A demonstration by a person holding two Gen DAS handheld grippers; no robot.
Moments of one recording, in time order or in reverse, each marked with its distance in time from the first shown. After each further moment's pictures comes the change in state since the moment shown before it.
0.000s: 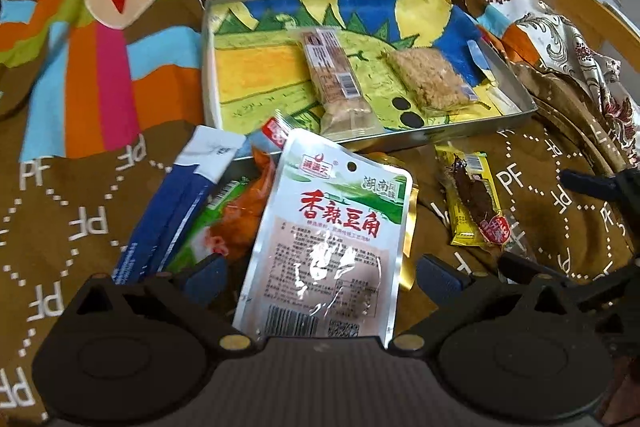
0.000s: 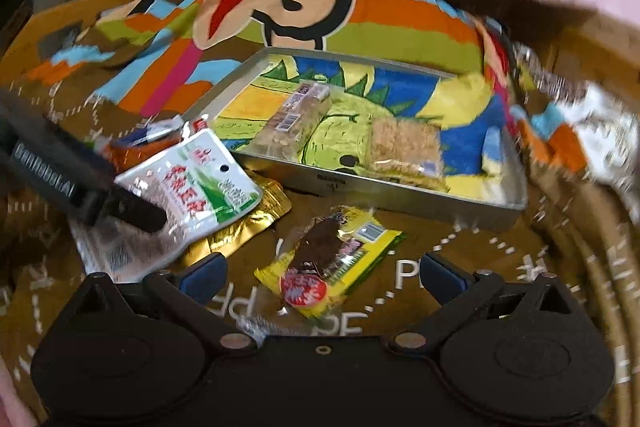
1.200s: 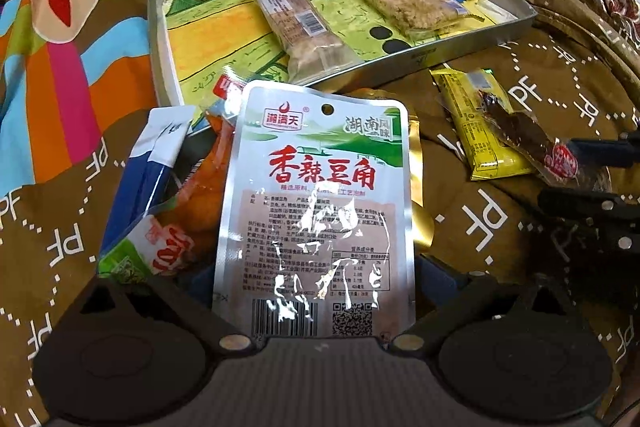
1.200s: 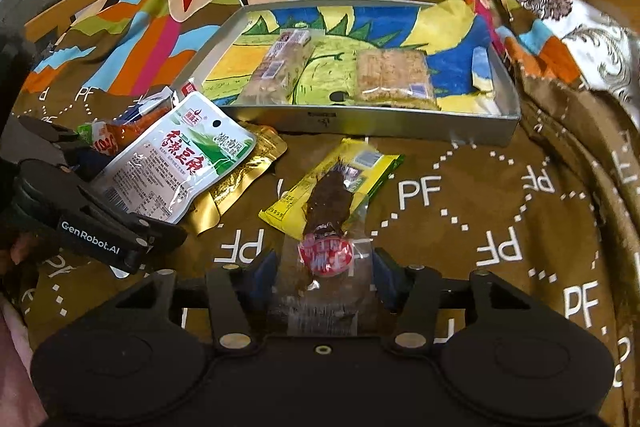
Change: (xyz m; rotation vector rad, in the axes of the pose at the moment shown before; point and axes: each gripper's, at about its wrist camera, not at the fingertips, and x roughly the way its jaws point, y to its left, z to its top) left arm 0.038 -0.024 -0.014 0.206 0.108 0.090; right arm -0.009 -0.007 -0.016 0.137 0.155 0.018
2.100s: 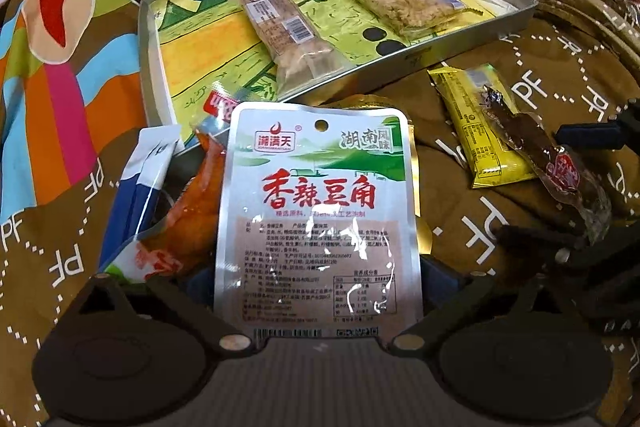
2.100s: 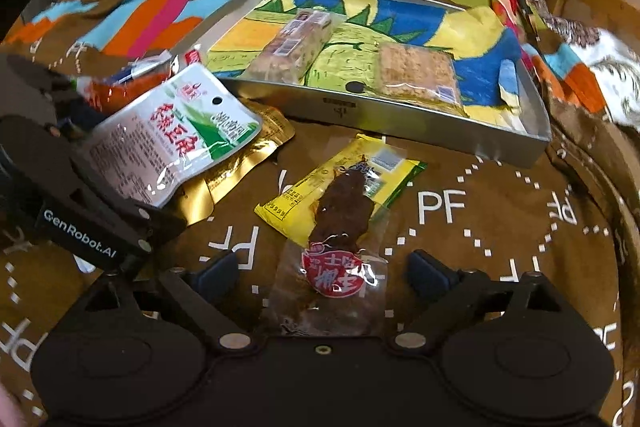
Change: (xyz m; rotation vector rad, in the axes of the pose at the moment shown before) left arm 0.009 -0.011 0.006 0.051 -0.002 0.056; right arm 0.033 0.019 0.000 -0.148 0.005 -0.063
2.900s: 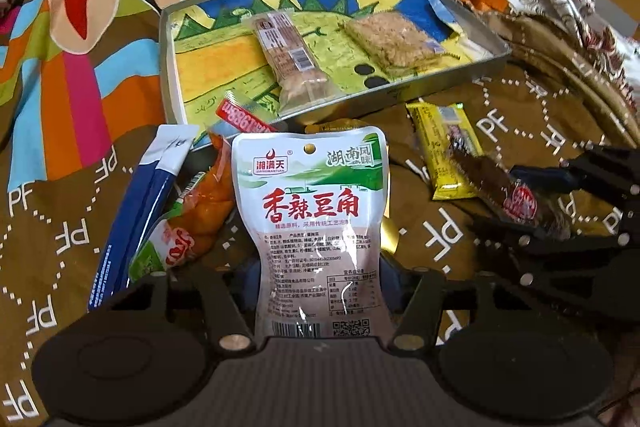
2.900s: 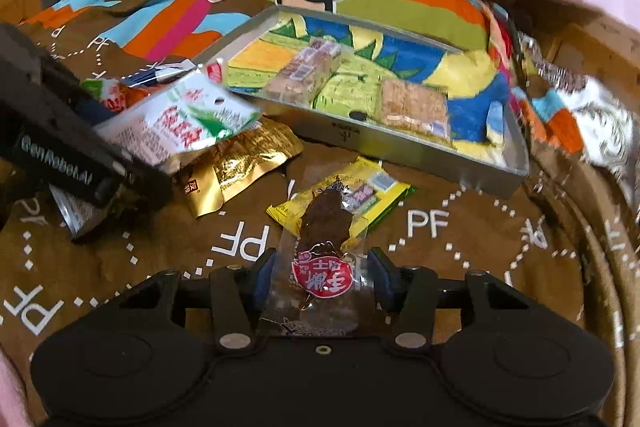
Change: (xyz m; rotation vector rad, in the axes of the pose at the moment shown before) left arm -0.042 0.015 -0.017 -0.101 -0.104 -0.085; right arm -0.030 0.015 -0.011 -0.099 -0.096 -0.062
